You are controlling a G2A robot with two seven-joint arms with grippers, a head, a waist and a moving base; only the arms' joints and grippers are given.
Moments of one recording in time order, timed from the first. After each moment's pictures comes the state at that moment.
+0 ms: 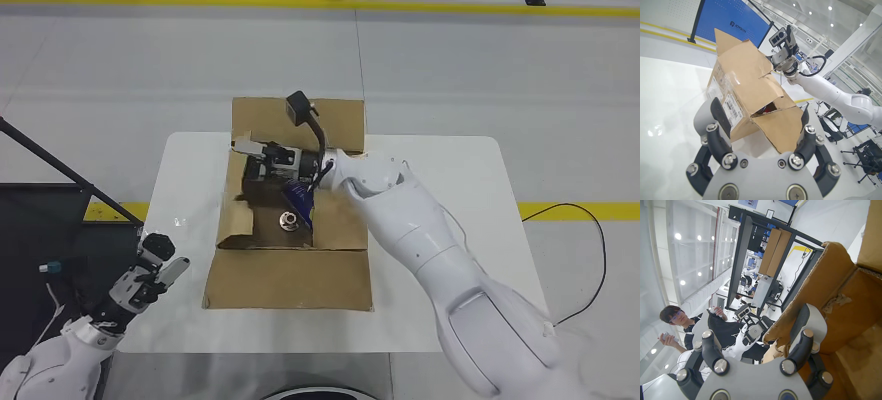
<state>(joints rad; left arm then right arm) 1.94 -1.09 -1.94 -2.00 0.32 -0.67 -0.23 -0.28 -1.70 0.75 -0.54 0.49 -0.50 0.95</state>
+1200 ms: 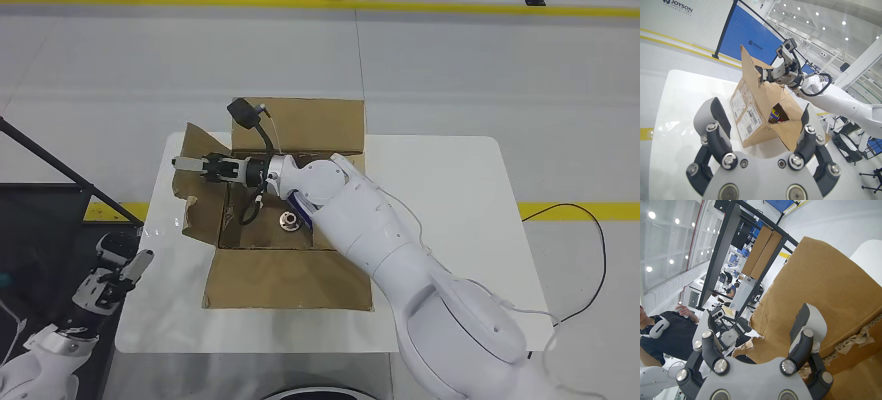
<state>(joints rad) 2.01 -1.11 -2.03 -2.04 0.34 -0.61 -0.11 -0.19 -1.91 0.61 -0.34 0.27 -0.63 0.67</state>
